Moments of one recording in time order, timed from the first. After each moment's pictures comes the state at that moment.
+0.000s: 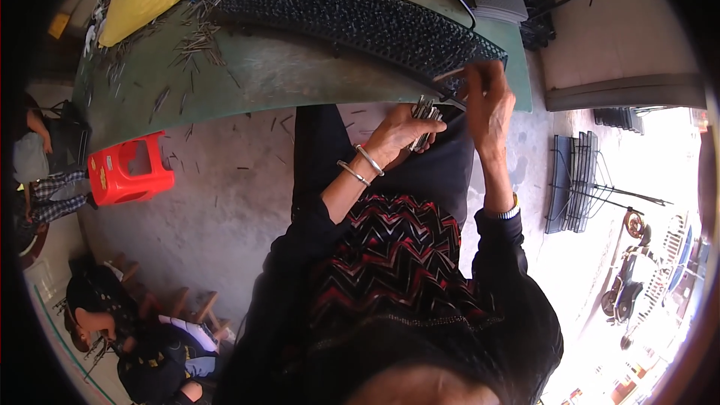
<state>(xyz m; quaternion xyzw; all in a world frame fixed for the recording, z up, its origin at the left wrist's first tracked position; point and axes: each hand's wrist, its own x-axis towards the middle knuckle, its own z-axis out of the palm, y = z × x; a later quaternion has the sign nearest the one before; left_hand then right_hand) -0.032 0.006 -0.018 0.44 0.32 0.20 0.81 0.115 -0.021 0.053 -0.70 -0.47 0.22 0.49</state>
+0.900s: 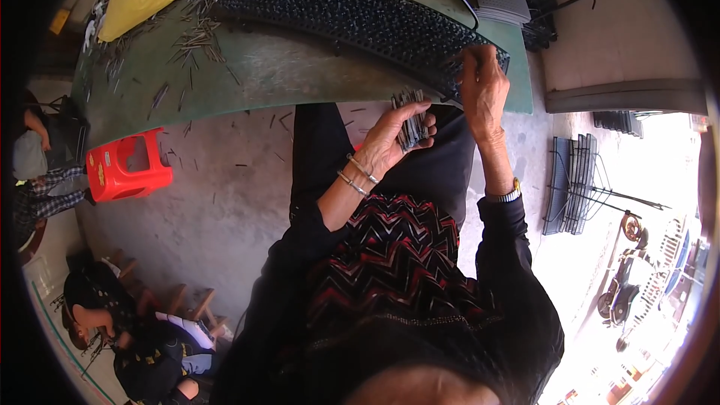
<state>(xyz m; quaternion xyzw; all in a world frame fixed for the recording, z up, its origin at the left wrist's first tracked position) -0.038 0.000 -0.031 0.07 0.27 0.27 0.92 0.135 0.011 0.024 -0.68 -0.59 -0.02 0.43</state>
